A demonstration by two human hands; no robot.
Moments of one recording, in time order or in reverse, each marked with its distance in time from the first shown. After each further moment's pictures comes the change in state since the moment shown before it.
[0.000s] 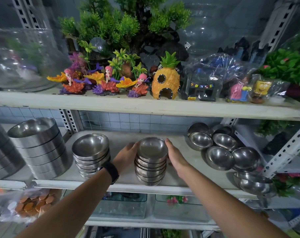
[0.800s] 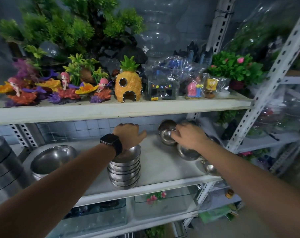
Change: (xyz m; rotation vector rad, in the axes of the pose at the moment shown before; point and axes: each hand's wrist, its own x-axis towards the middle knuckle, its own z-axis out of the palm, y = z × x) left_hand 0.022 0.117 0.048 1.116 0.011 0.684; right_hand -0.017 -0.034 -0.162 -1.420 0.427 -0.461
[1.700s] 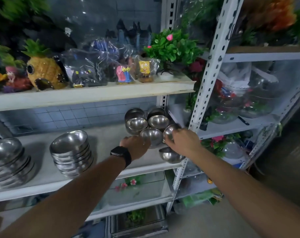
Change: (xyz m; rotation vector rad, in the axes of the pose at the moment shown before) left_hand 0.024 0.219 0.092 -0.053 -0.165 -0.032; right_hand -0.096 0.157 0.047 -0.022 0.030 0.018
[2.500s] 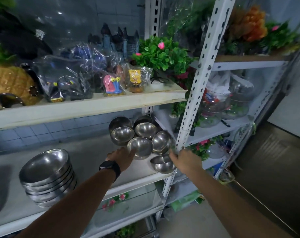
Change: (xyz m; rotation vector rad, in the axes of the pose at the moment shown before) left_hand 0.042 -0.032 0.038 -0.248 -0.065 -0.144; right_hand -0.030 0.009 0.038 0.245 -0.254 0.587
